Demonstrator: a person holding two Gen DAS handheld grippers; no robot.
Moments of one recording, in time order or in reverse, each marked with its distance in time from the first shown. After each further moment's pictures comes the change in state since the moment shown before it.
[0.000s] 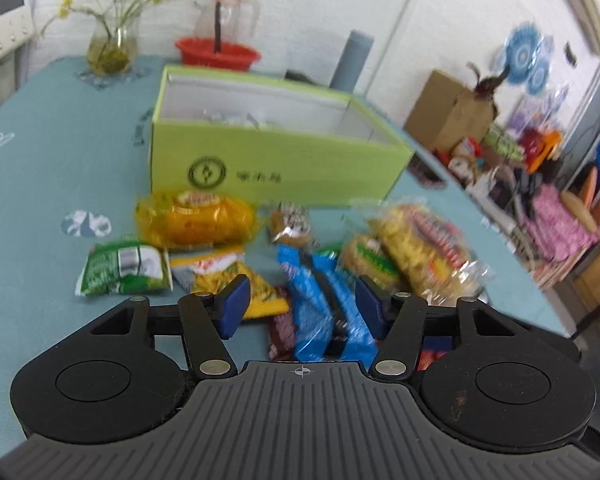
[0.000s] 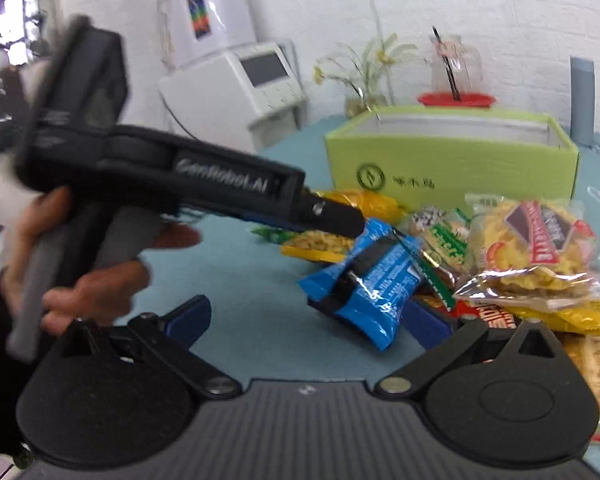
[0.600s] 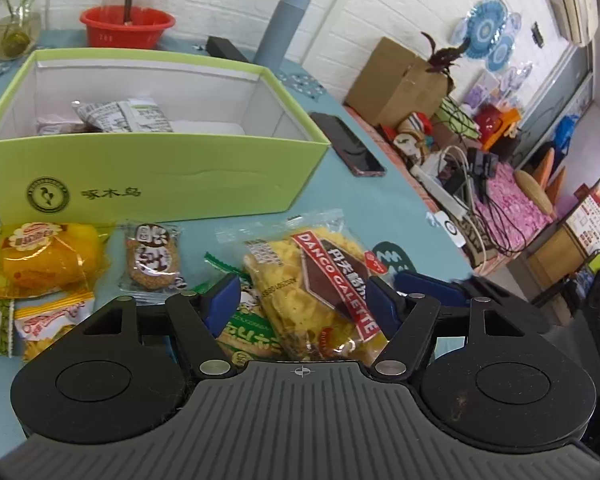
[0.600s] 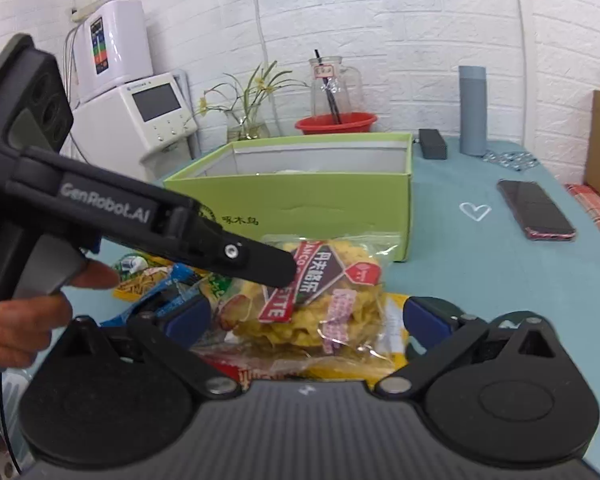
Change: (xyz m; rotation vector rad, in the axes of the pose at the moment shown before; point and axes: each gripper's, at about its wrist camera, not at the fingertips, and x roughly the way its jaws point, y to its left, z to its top) left arm 0.090 -0.062 0.040 0.011 0.137 -0.161; right arm 0.000 -0.086 0.014 0.075 -0.040 -0.233
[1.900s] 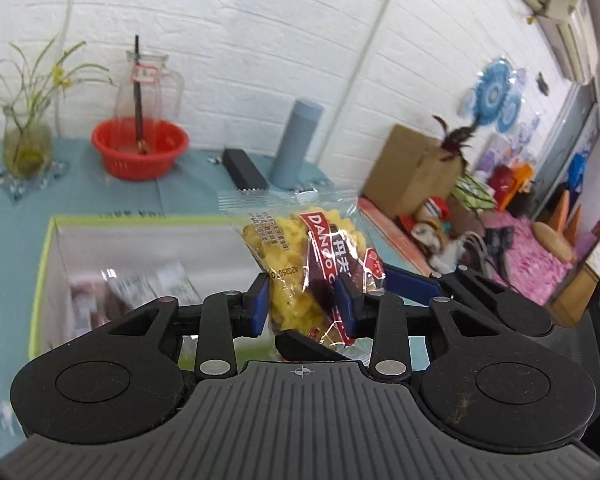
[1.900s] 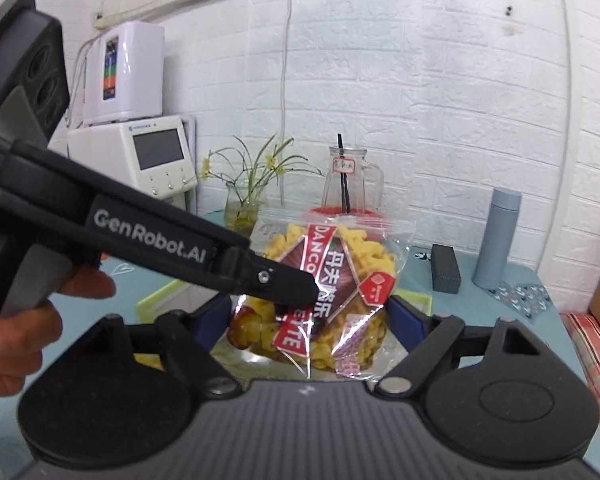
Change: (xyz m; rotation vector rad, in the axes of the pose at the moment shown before) left arm -0.026 0.009 0.121 0.053 -0.209 0.096; right arm 0.058 0.010 0.134 -0.192 -0.139 -0.038
